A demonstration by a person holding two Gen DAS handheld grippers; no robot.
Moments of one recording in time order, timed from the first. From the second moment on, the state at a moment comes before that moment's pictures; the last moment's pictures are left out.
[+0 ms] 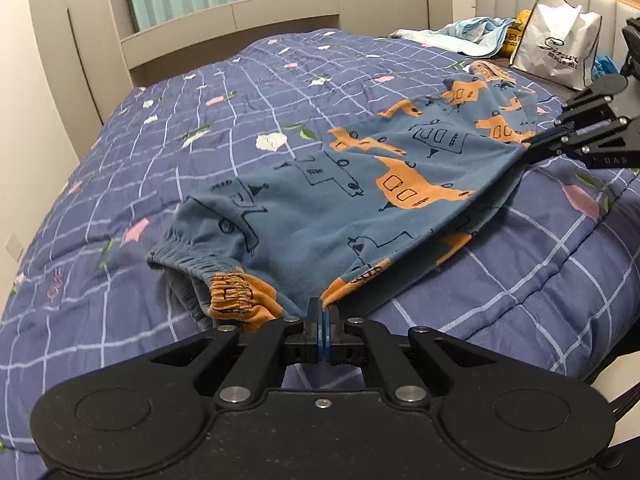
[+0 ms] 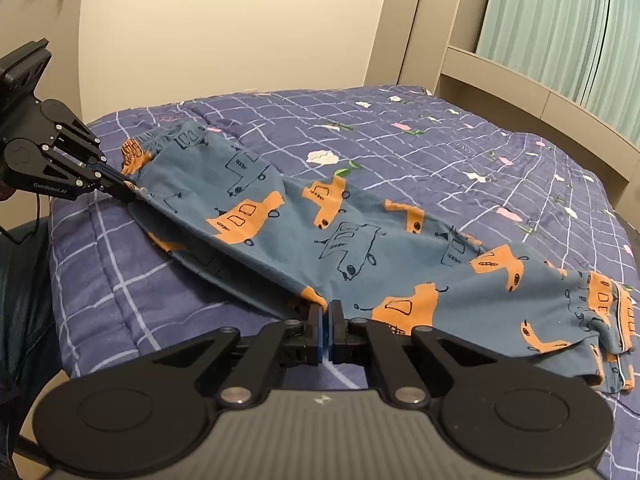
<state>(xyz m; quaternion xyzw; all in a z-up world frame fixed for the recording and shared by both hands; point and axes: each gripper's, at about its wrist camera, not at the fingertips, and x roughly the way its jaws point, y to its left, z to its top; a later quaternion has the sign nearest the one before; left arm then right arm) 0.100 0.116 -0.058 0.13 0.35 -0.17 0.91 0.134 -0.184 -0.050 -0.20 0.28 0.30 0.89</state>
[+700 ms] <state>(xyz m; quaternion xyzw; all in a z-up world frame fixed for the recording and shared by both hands) 0.115 0.179 -0.058 -0.23 0.34 0.00 0.91 0.120 -0.219 -0.048 -0.09 0.25 0.25 0.93</state>
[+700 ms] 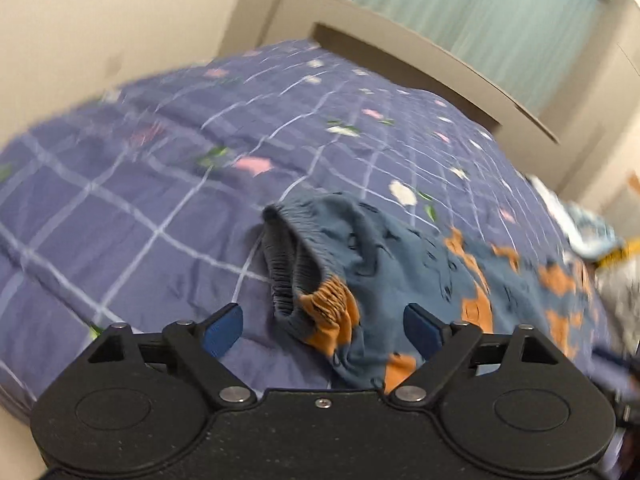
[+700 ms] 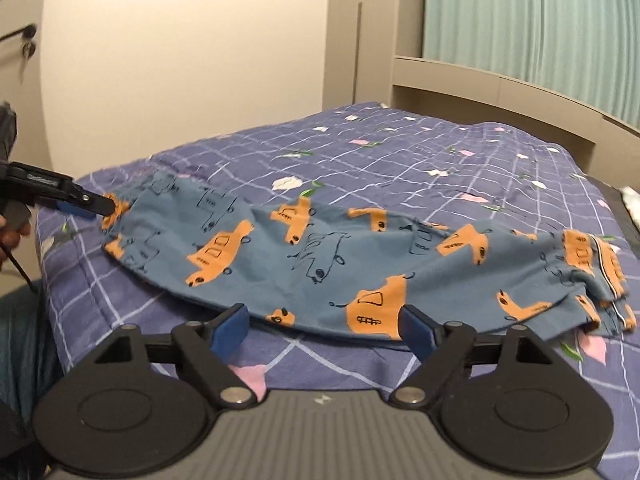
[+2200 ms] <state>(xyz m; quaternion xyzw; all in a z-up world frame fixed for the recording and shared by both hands) 0.120 0.021 -0.011 -0.02 0.27 -0.06 0.96 0.160 -0.329 -0.050 0.00 0.26 0.14 0.96</state>
